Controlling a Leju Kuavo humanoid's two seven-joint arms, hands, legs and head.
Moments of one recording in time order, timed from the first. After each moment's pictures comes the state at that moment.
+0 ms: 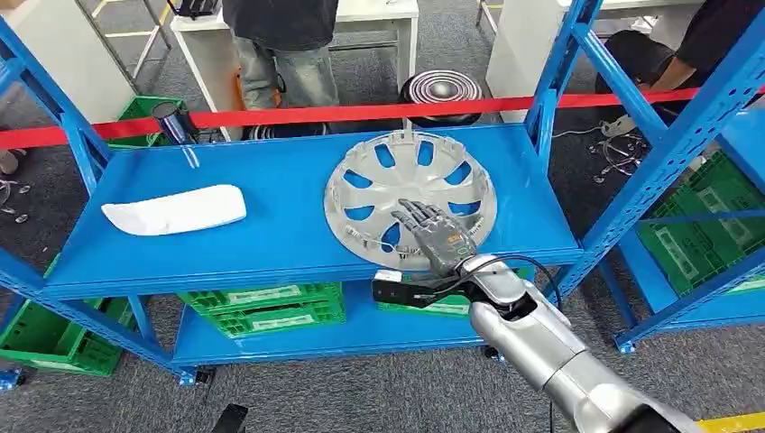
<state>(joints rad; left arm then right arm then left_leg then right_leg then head) -0.11 0.04 -0.60 -0.27 0.44 0.27 -0.08 -0.60 -0.13 0.90 -0.89 0.80 0.01 0.03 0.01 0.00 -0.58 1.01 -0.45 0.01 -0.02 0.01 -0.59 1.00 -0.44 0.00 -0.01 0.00</state>
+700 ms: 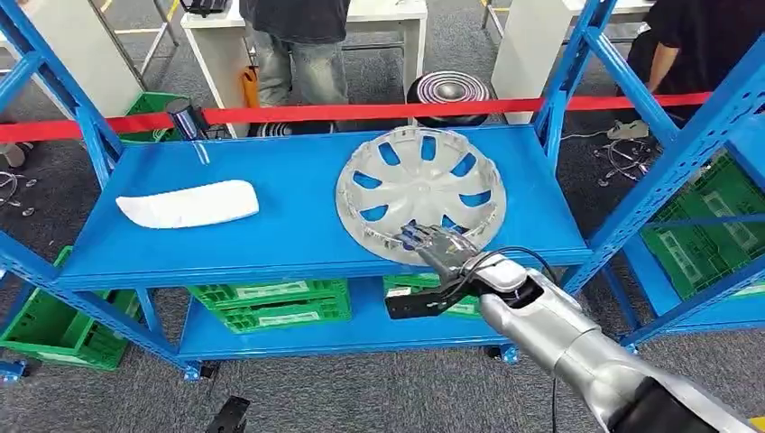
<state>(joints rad) -0.13 0.05 -0.62 -0.27 0.41 0.24 -0.07 -0.72 -0.20 1.13 -0.77 0.70 0.18 -0.01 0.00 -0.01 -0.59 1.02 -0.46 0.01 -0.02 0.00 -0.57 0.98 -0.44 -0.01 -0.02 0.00</state>
